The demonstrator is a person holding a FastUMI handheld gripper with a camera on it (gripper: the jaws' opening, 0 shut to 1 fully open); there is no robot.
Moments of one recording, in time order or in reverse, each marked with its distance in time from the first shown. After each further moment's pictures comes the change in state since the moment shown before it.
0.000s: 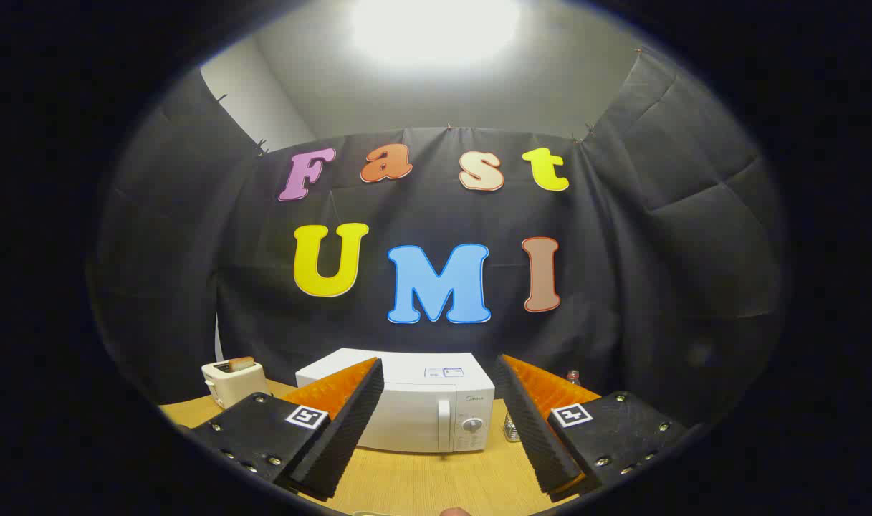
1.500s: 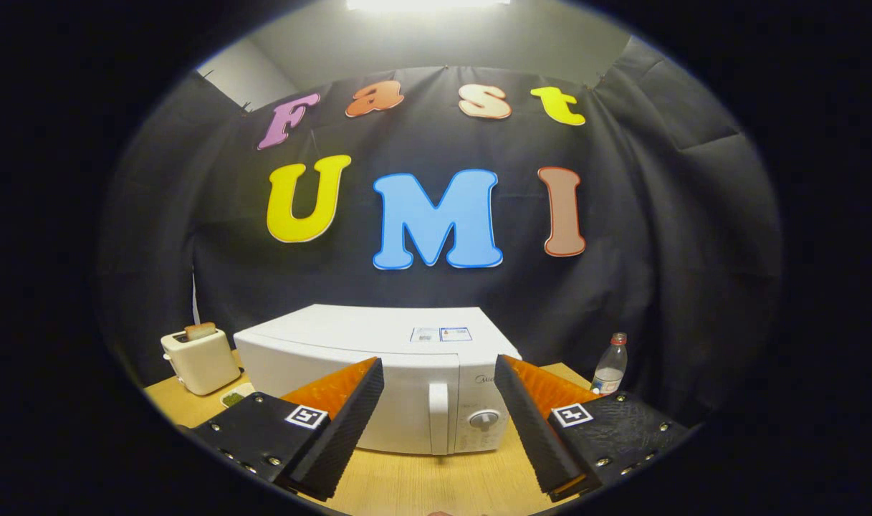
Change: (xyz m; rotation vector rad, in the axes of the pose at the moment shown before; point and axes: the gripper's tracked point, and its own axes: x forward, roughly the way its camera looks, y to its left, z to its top) arm 0.151 -0.011 -0.141 0.007 0.207 0.028
